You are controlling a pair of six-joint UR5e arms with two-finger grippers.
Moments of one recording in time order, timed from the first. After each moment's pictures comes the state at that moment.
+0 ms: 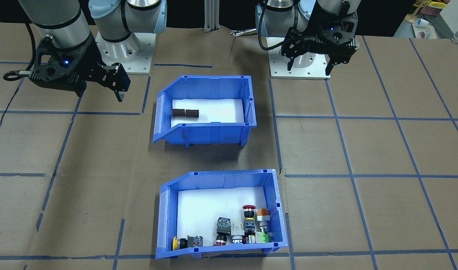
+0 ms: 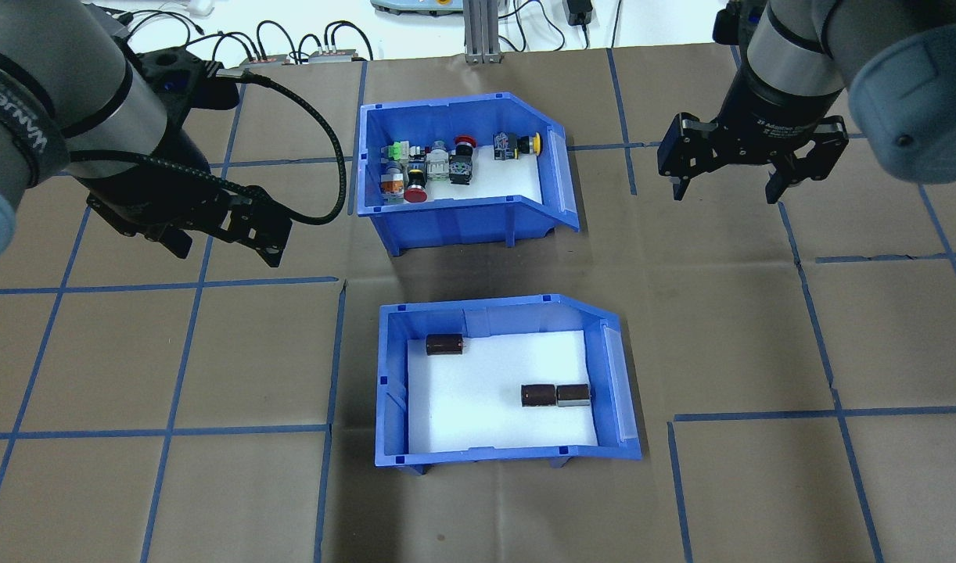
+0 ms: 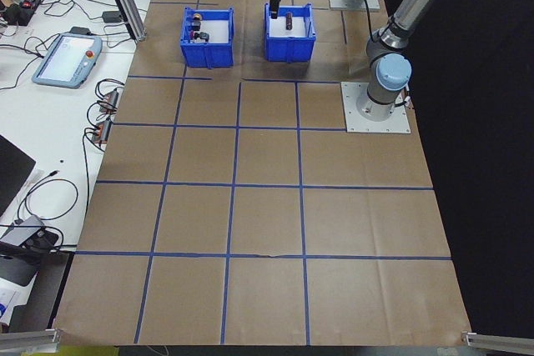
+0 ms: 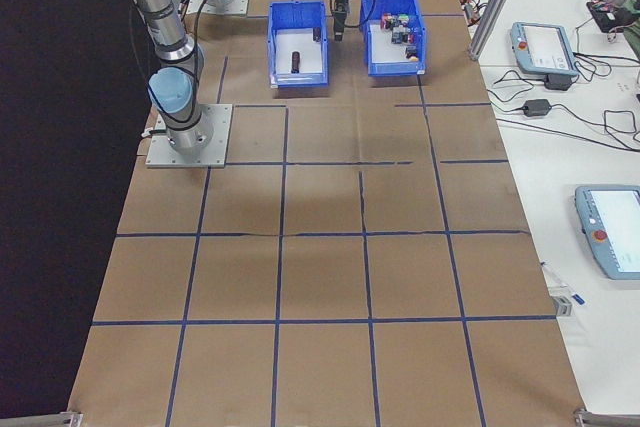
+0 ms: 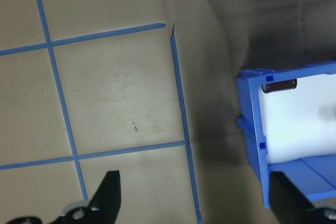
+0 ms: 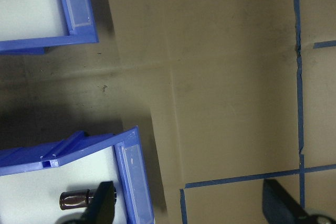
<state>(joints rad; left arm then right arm) -1.58 -1.40 -1.69 -1.62 1.58 0.13 1.57 -1.59 1.63 -1.60 -1.59 0.11</state>
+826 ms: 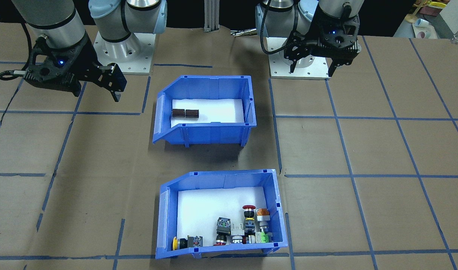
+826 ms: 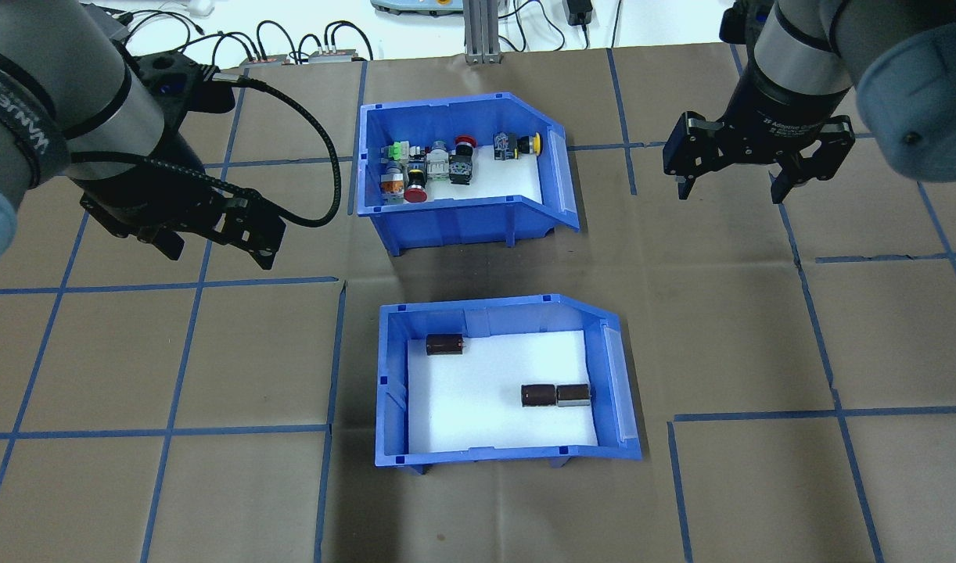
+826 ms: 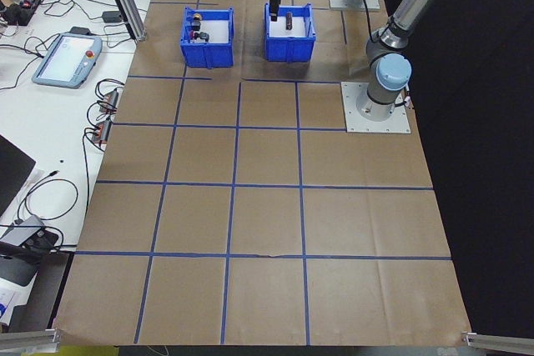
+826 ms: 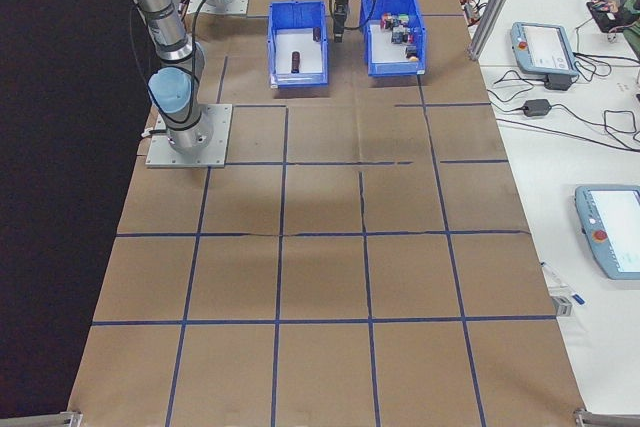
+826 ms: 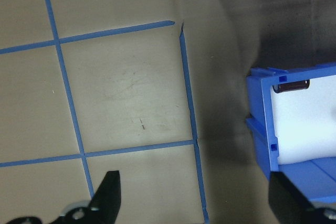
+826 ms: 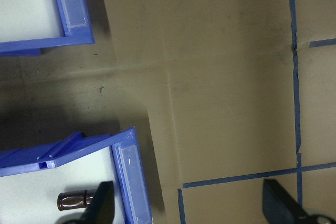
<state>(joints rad) -1.58 -1.40 -1.69 -1.62 1.61 0.13 1.56 -1.59 1.63 -1.60 -1.59 0.11</state>
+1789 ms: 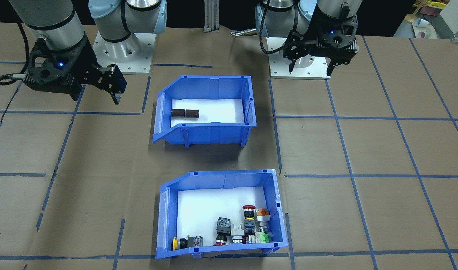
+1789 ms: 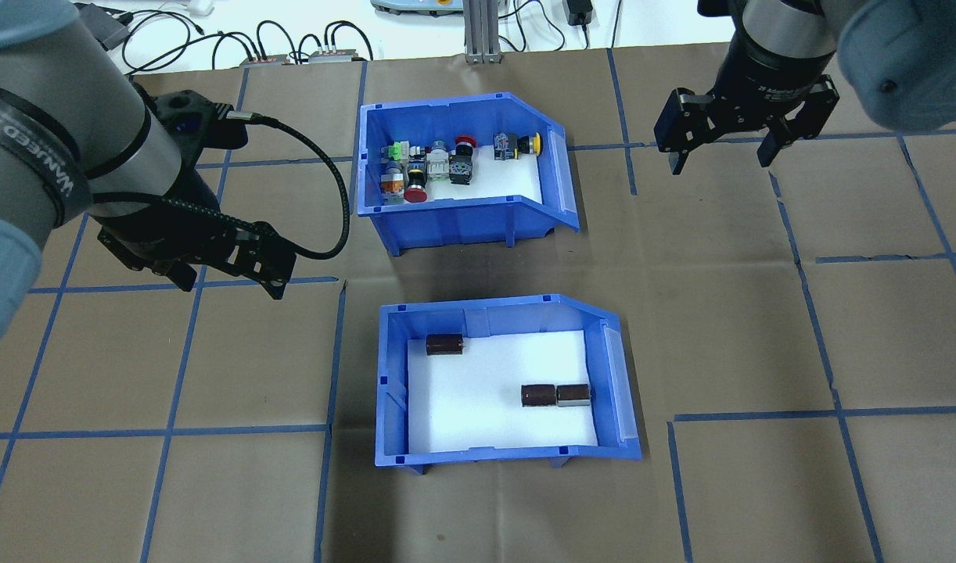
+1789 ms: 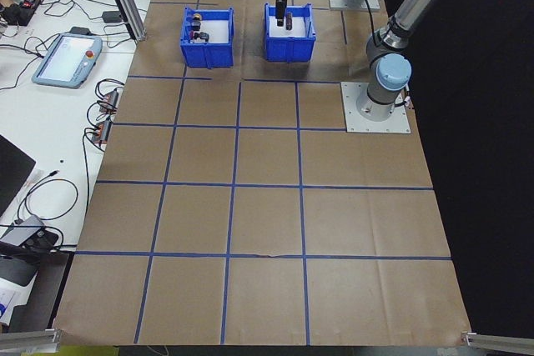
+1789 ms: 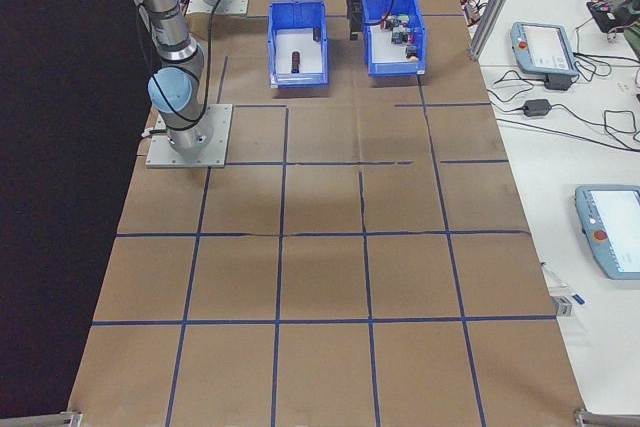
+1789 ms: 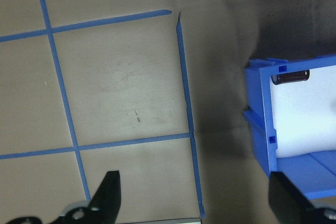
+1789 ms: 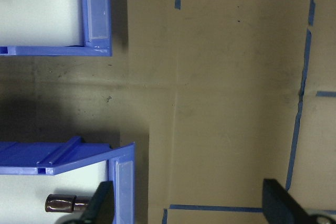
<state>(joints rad) -1.58 -1.37 -1.79 -1.61 1.59 0.11 1.57 -1.48 1.52 -1.60 -1.59 -0.10</state>
